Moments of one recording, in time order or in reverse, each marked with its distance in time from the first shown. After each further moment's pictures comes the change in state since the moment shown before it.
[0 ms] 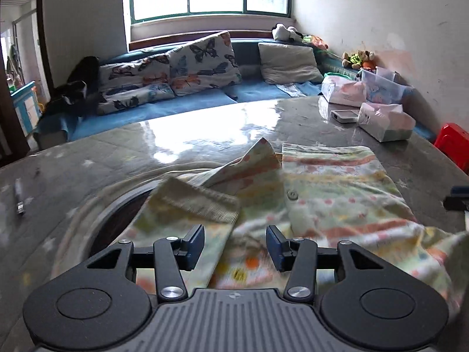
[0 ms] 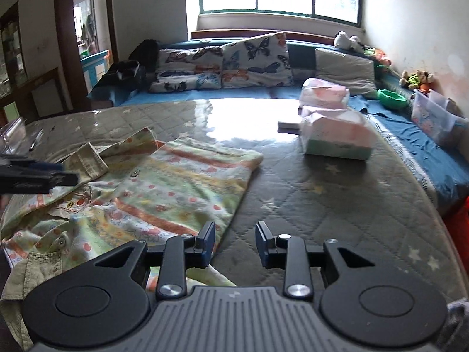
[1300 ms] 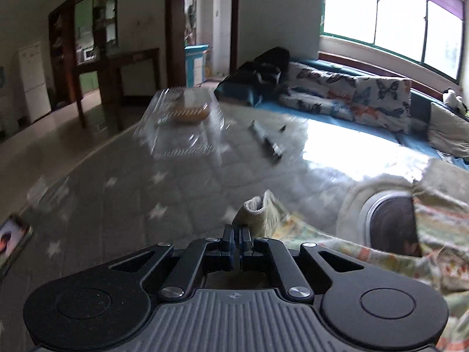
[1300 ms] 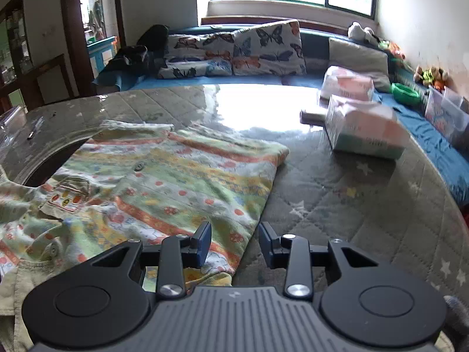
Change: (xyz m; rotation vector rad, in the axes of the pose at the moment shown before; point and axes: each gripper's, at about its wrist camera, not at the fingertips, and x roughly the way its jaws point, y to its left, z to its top) left arm -0.126 0.209 -0.111 -0.504 -0.058 0.531; right arm 0.042 0.017 0.008 -0.021 0.056 0.019
